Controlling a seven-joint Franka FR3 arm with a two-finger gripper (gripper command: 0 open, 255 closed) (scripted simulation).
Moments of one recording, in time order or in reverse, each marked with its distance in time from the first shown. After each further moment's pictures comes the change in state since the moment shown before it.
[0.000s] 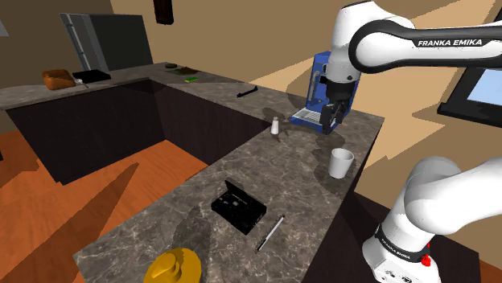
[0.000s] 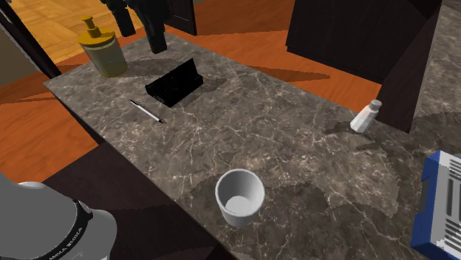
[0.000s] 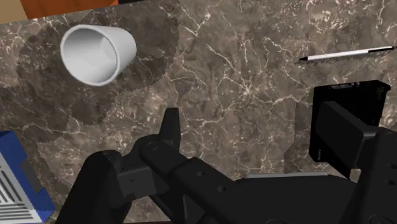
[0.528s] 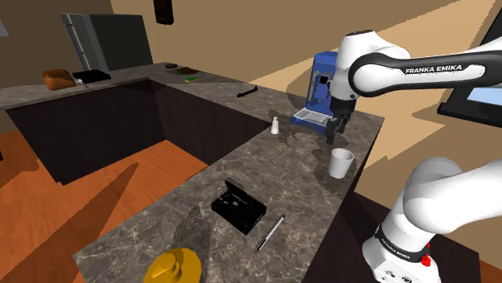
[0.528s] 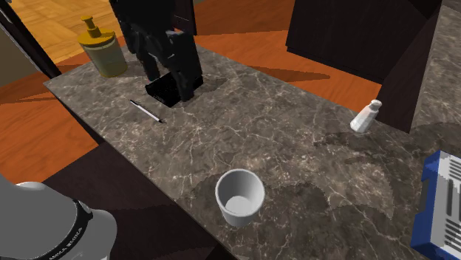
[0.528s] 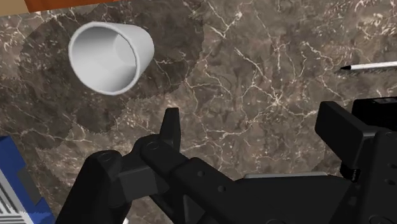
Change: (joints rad) arm -0.042 -0.027 -0.098 -0.170 -0.089 0.166 -0.103
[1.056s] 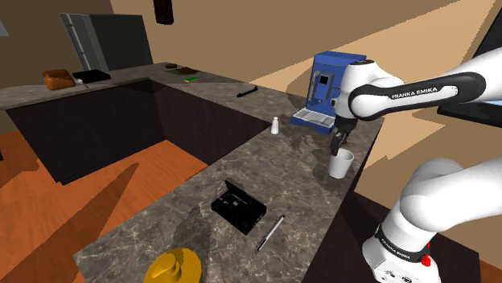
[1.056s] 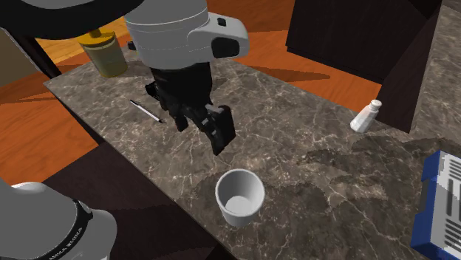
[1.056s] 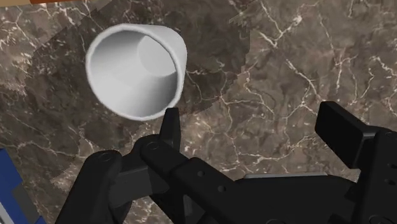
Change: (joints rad) arm -0.080 0.061 -0.157 -0.164 -0.142 0.263 -0.138
